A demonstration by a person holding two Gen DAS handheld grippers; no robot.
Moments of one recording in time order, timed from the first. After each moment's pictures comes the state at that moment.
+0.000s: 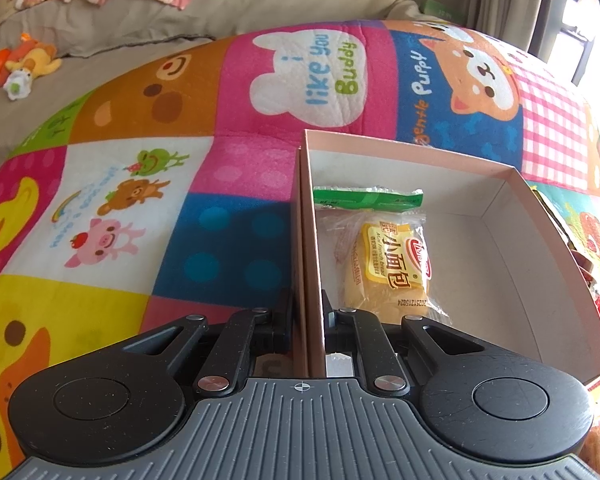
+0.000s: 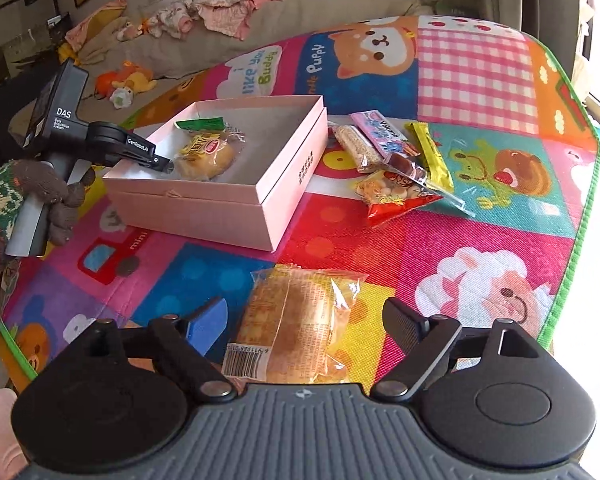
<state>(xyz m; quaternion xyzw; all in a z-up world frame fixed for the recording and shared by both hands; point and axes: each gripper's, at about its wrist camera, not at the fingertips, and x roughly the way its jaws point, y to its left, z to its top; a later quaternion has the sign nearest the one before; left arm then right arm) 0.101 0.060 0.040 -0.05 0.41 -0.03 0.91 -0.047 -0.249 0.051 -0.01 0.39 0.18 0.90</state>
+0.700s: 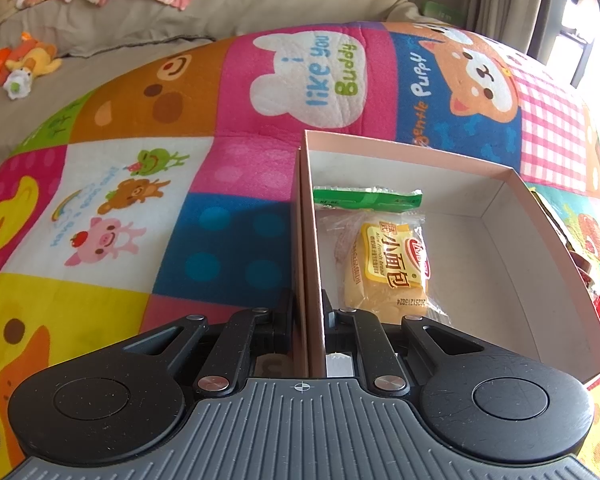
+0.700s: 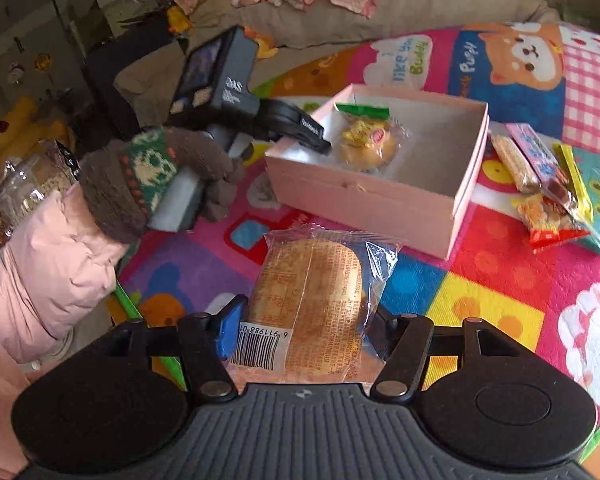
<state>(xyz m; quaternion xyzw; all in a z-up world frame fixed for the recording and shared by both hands) 0.099 0.062 0.040 -0.05 0.41 -0.03 0.91 -0.071 -0.183 0.093 -0.03 0.40 0.35 0.85</state>
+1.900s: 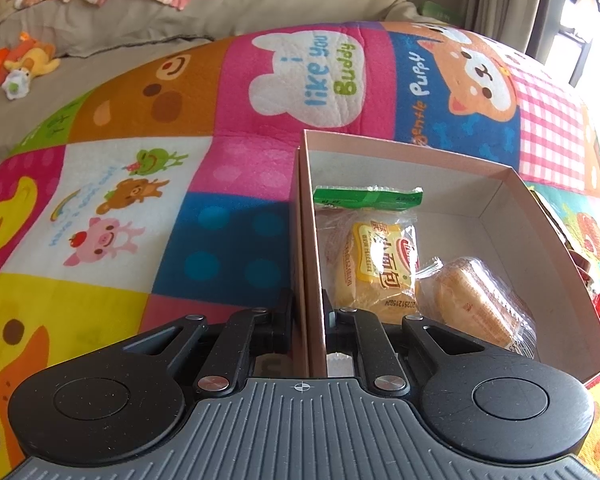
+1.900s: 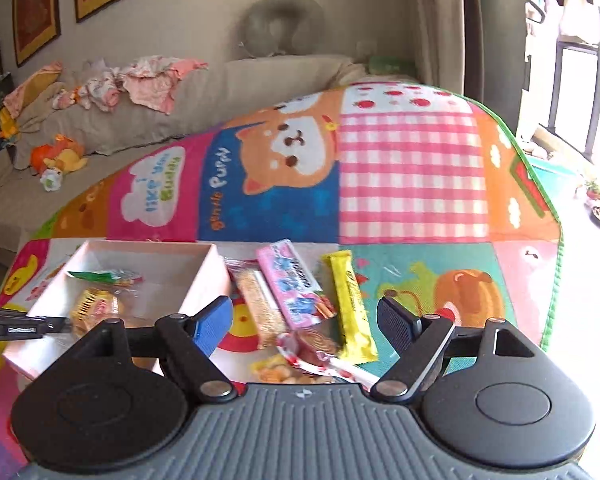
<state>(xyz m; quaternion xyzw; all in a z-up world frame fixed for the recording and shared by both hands) 0.099 0.061 0.039 -0.05 0.41 -0.03 0.91 0.093 -0.280 0.095 0.01 0.32 0.08 0.94</state>
